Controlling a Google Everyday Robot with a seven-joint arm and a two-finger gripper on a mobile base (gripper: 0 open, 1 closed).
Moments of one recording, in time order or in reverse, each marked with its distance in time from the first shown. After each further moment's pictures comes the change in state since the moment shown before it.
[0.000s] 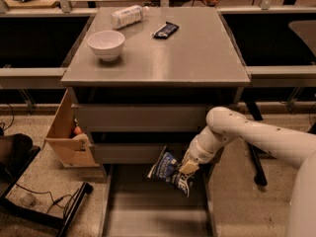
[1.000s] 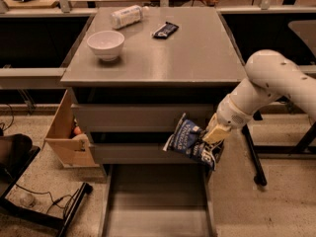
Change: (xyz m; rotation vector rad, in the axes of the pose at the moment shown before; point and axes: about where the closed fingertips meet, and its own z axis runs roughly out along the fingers) arm -0.033 0.038 -0.197 0.057 -0.002 0.012
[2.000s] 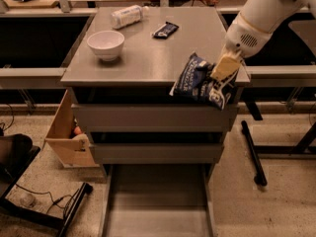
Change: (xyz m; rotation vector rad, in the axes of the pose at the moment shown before) arm -0.099 -0.016 -0.180 0.206 0.091 0.062
